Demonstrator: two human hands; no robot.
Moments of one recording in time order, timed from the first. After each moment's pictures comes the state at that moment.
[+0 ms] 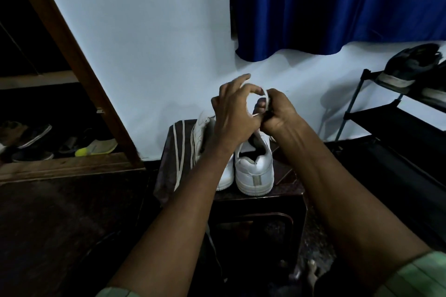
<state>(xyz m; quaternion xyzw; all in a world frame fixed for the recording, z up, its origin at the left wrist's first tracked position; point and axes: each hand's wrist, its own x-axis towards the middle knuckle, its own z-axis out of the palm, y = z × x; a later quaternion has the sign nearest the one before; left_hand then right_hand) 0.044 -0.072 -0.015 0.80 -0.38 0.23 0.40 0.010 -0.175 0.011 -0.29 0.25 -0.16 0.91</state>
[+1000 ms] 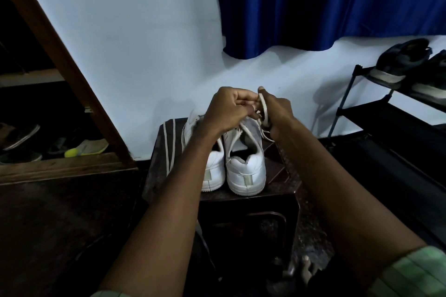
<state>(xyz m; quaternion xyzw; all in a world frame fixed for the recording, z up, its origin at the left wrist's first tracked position) 0.052 -0.066 0.004 0.74 -0.38 -0.10 0.54 0.008 -0.208 -0.023 -0.56 0.34 -0.23 0.72</state>
